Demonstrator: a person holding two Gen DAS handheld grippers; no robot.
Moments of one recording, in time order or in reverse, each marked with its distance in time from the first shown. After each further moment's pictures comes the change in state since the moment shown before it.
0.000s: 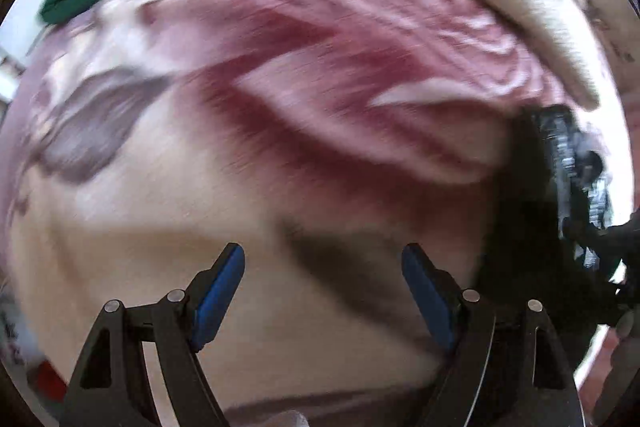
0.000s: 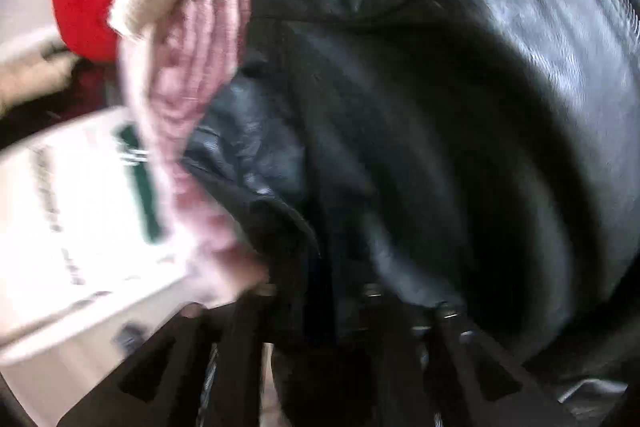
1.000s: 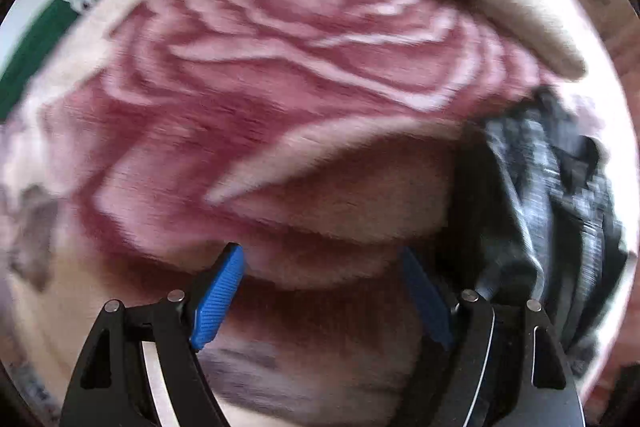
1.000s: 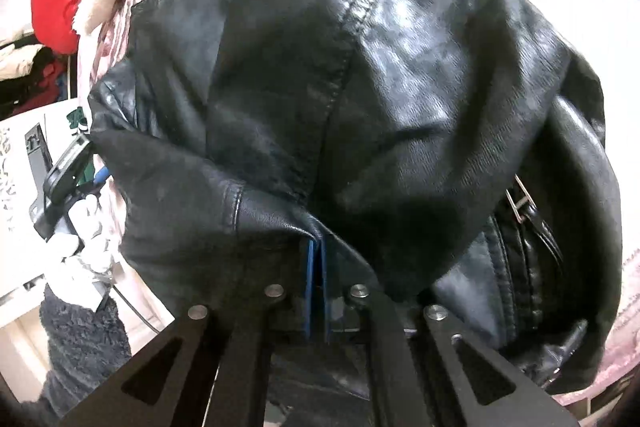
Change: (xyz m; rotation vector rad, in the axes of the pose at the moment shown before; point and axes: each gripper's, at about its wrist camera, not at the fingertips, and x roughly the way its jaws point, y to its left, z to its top) left arm 0.034 -0.099 0.055 0.165 0.013 0.068; right arm -0.134 -0.158 -0.087 -0.042 -0.060 -0.272
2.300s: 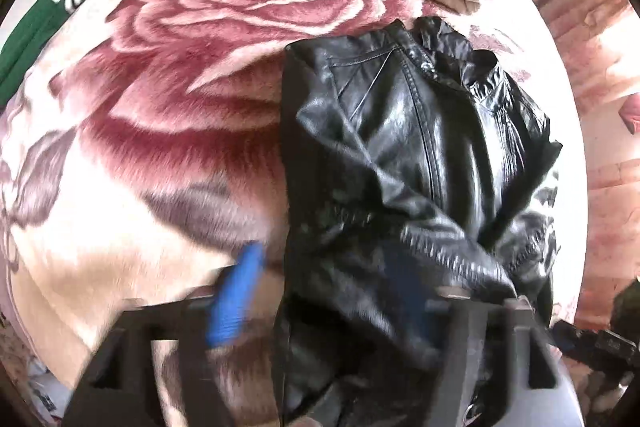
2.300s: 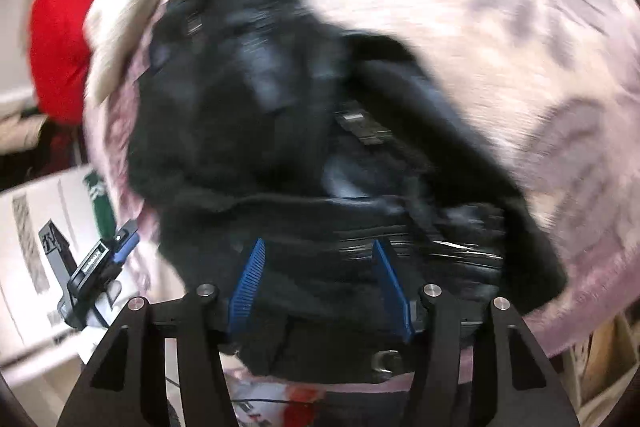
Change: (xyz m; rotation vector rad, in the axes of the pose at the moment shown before) left arm -0.086 -0.021 -0.102 0.125 0.056 -0.169; right arm -0.052 -0.026 -0.075 0.150 -0.164 0.064
